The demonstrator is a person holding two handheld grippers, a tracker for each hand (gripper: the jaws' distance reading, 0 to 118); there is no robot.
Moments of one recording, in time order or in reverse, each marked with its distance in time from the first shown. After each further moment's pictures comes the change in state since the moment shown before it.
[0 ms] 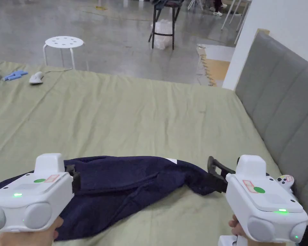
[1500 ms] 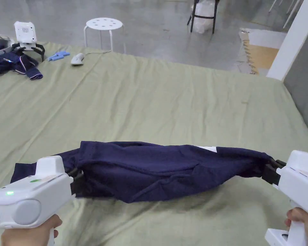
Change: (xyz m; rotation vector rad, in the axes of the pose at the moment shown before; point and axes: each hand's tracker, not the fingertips) left arm -0.077 -0.014 0.004 -0.051 -0.028 0.140; right arm 0.057 0.000 -0.089 -0.178 0.104 -0.096
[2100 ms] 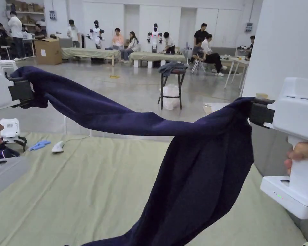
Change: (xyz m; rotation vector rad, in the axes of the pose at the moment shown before) left arm 0.053 0.341 0.148 0.486 -0.106 -0.070; right arm -0.077 0.281 0.185 0.404 0.129 0.082
